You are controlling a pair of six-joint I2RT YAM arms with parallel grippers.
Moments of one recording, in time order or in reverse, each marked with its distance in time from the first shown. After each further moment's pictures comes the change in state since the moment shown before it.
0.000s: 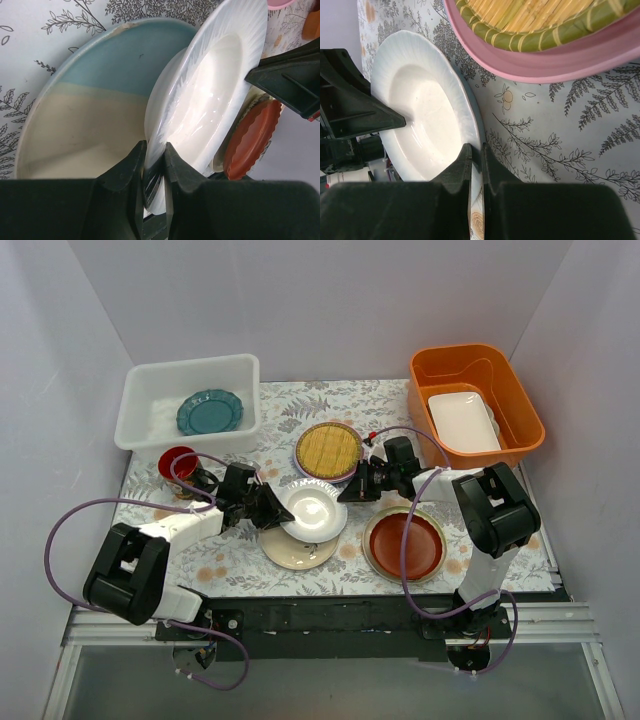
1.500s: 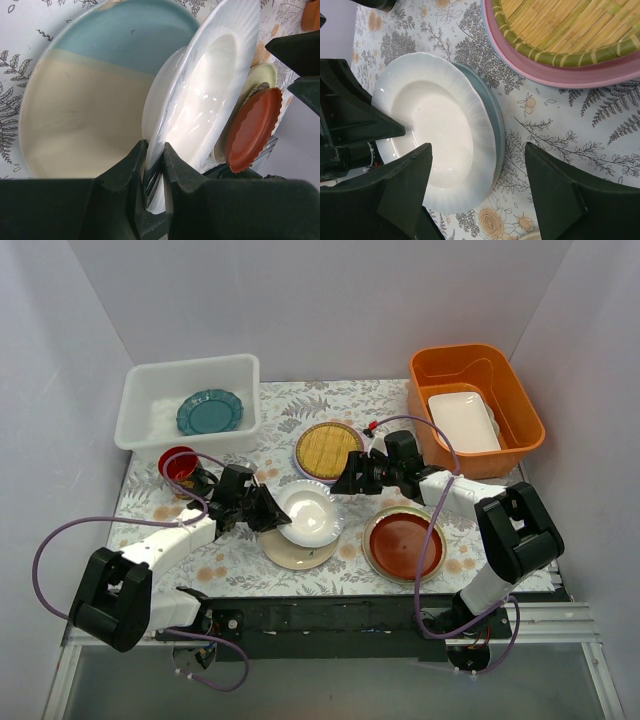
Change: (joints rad) left arm -0.029 -0.139 0.002 -0.124 -0.055 0.006; right arm 0.046 -0.192 -0.003 -0.089 0.138 -0.071
